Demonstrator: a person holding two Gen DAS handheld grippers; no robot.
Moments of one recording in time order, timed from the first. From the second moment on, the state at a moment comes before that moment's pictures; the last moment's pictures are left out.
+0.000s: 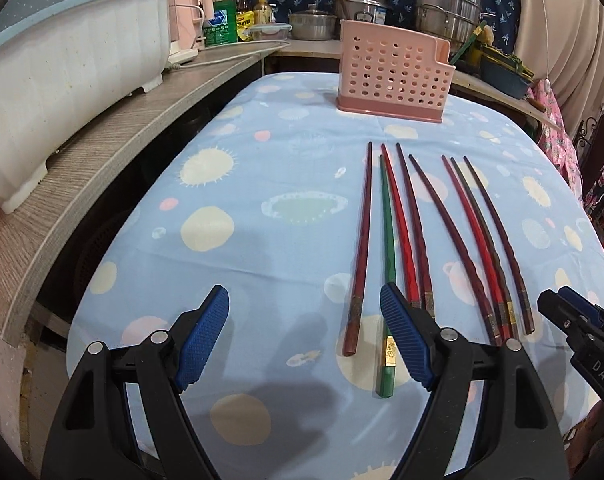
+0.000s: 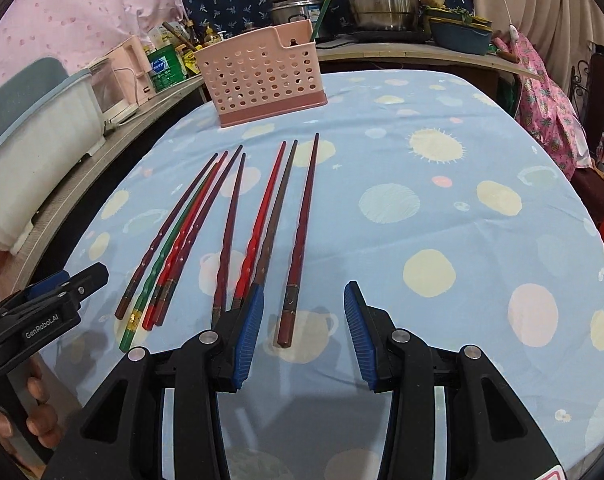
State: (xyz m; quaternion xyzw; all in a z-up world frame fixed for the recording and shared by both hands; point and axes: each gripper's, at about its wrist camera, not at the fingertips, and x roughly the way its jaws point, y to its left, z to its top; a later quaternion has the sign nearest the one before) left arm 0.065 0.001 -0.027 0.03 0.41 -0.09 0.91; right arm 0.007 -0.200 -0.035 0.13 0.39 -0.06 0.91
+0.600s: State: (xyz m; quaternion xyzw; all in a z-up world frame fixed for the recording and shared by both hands) left arm 0.073 -0.004 -0.046 0.03 0.43 -0.08 0.90; right arm 0.018 -0.188 -0.050 0.09 0.41 -0.06 0.91
